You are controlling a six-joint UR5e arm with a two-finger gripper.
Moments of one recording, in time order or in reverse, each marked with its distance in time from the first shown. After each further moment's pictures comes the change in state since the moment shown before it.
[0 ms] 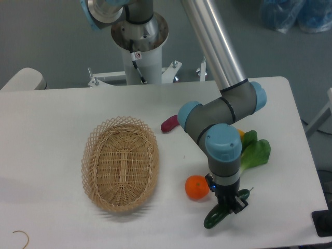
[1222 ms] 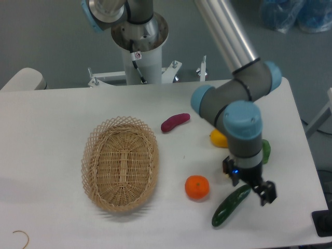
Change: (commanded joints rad) arm 0.115 0.207 0.031 -0.059 0.028 -0.002
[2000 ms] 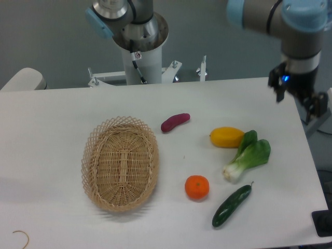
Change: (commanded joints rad) arm 0.275 0.266 -0.020 -0.470 -0.006 0.554
